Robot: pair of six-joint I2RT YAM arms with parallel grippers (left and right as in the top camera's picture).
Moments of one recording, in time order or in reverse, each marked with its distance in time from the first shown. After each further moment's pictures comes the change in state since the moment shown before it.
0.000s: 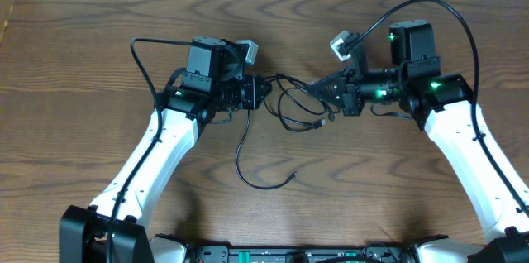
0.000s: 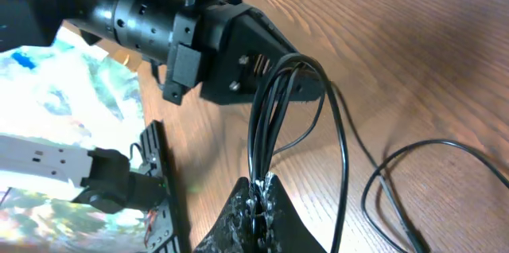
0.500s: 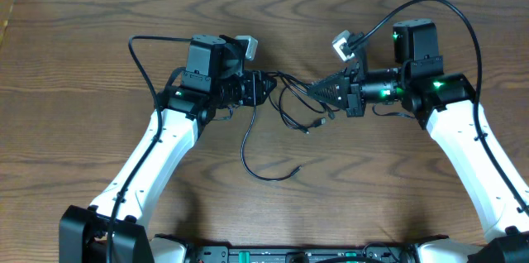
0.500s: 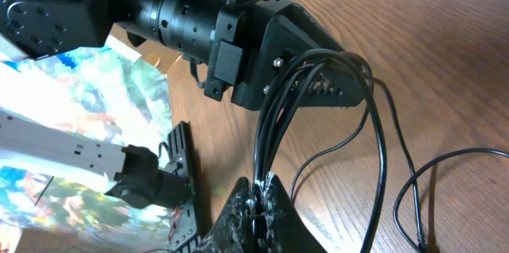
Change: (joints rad) left arm 0.000 0.000 0.000 0.045 -0.013 0.000; right arm -0.011 0.000 0.000 0.004 -0.103 0.000
